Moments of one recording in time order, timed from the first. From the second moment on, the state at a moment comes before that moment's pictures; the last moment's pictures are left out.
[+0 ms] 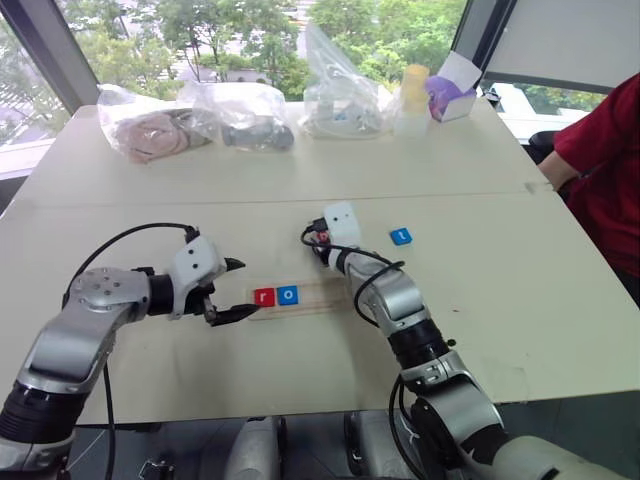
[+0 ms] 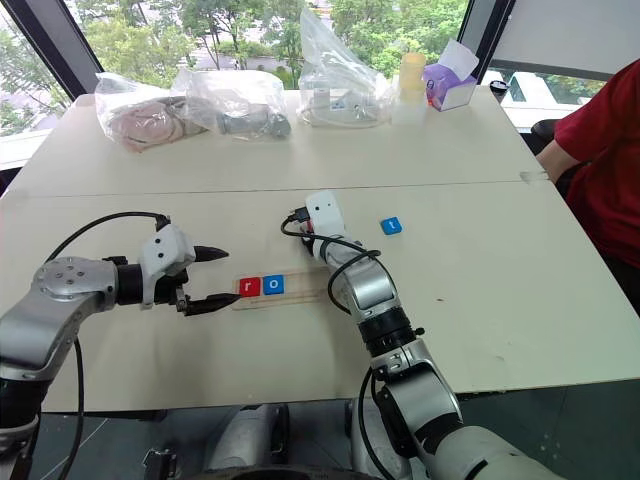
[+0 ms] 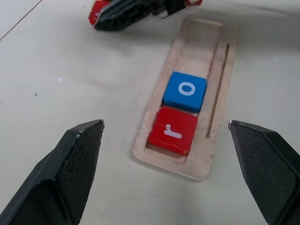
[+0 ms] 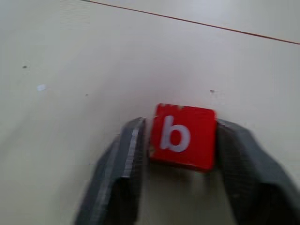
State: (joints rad) left arm -0.20 0.82 0.03 -0.34 -0.31 0.56 -1.01; right arm -0.66 0.05 0.19 0.30 0.04 0.65 0.02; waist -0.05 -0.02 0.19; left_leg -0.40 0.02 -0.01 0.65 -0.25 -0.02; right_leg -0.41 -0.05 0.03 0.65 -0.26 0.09
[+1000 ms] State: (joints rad) left arm -0.45 0.69 -0.16 -0.17 -0.35 0.48 -1.09; right arm -0.08 0.04 -0.10 -0.73 0.03 1.28 -0.08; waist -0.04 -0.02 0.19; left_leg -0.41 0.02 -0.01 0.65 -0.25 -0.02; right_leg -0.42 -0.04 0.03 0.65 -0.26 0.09
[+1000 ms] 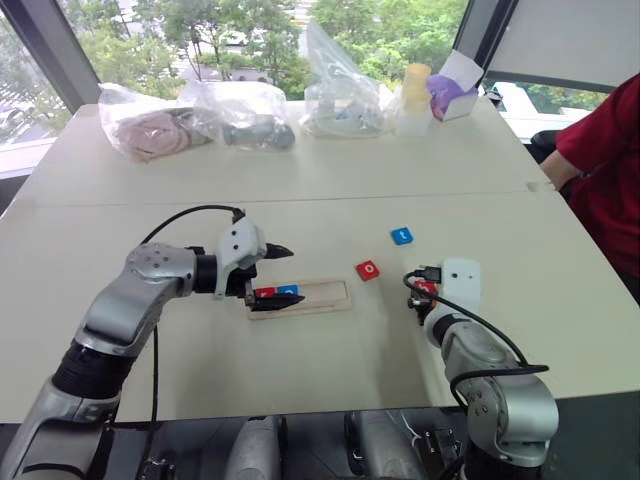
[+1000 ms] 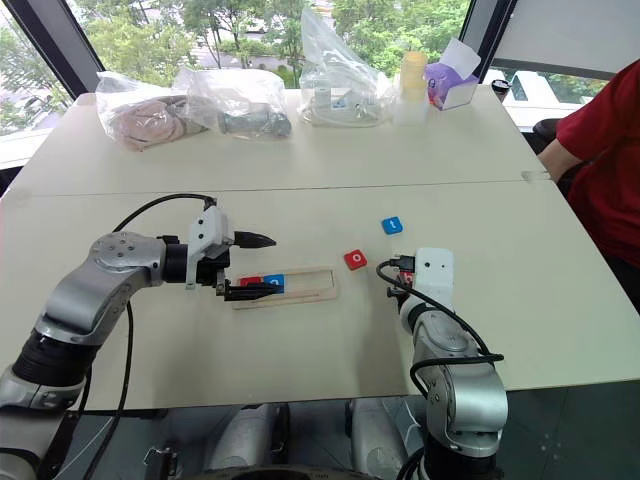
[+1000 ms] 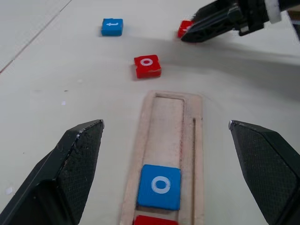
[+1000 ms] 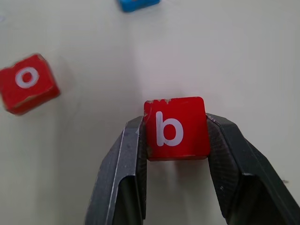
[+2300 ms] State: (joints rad) left arm -0.46 0.96 -0.05 -0.32 -0.54 0.68 -1.23; right arm -0.21 -0.83 -0.01 0.15 0.19 0.07 1.16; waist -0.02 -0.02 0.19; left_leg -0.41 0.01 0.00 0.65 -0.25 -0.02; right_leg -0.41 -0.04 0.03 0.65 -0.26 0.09
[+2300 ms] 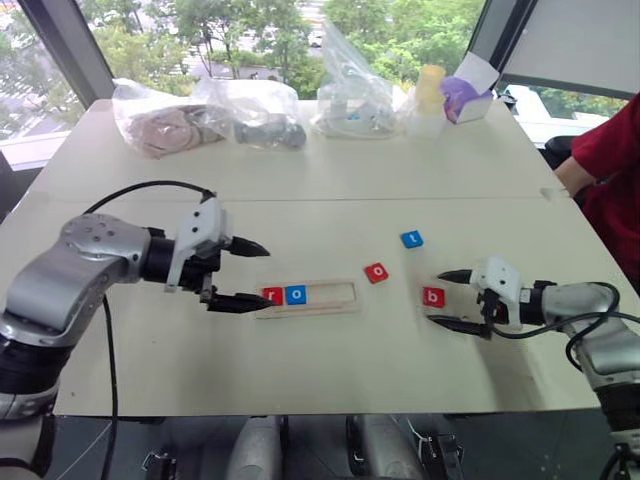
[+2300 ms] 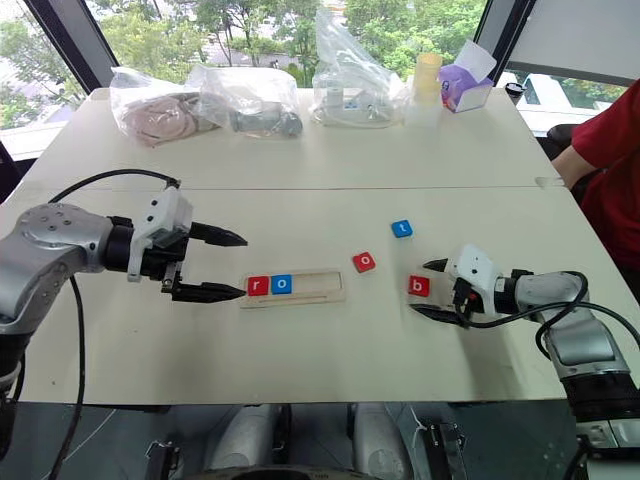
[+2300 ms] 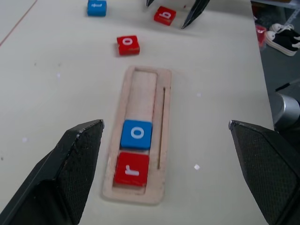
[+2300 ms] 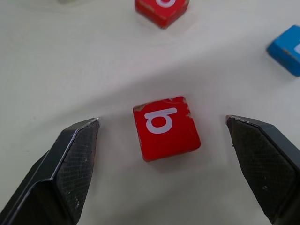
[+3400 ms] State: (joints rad) left arm -0.14 1.04 0.18 -0.41 -0.58 0.71 -1.11; right arm -0.69 -0.49 0.43 0.22 0.07 0.26 1.19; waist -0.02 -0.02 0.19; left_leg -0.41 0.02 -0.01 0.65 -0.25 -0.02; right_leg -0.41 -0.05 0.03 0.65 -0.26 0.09
